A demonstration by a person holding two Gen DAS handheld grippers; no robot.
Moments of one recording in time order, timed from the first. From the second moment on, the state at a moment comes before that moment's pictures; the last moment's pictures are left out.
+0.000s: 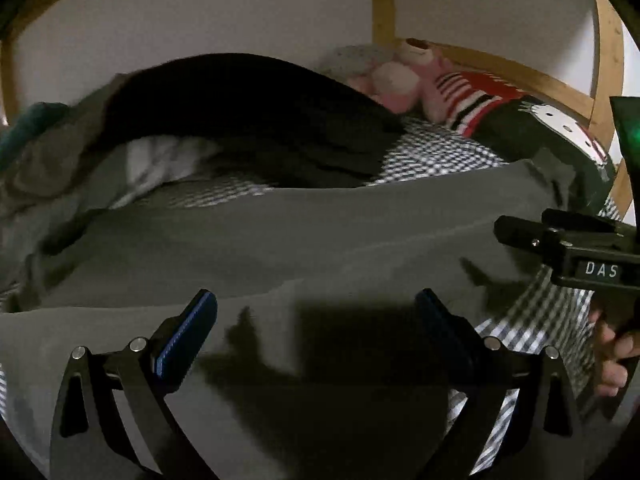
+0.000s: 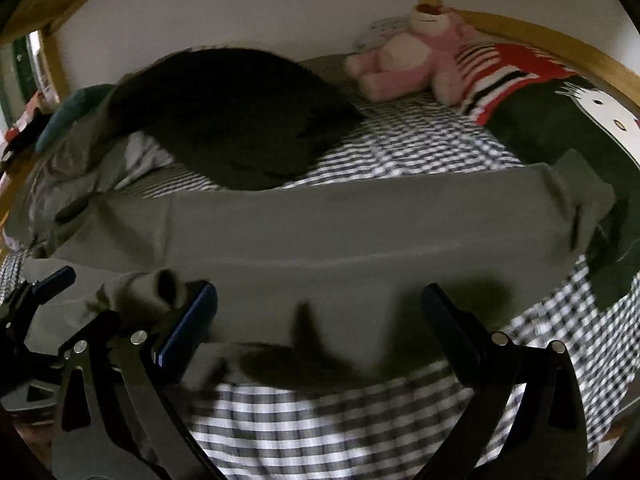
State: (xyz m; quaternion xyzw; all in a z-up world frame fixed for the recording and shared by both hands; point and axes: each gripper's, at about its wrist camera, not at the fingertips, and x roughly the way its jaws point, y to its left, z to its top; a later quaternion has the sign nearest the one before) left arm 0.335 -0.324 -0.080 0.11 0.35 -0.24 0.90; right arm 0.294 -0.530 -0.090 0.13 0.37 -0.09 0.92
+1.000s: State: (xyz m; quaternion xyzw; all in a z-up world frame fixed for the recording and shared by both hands) left arm 0.332 -0.483 -0.153 0.13 0.42 -0.32 0.84; right arm 0.287 -0.735 -0.152 0.37 0.28 -0.15 0.87
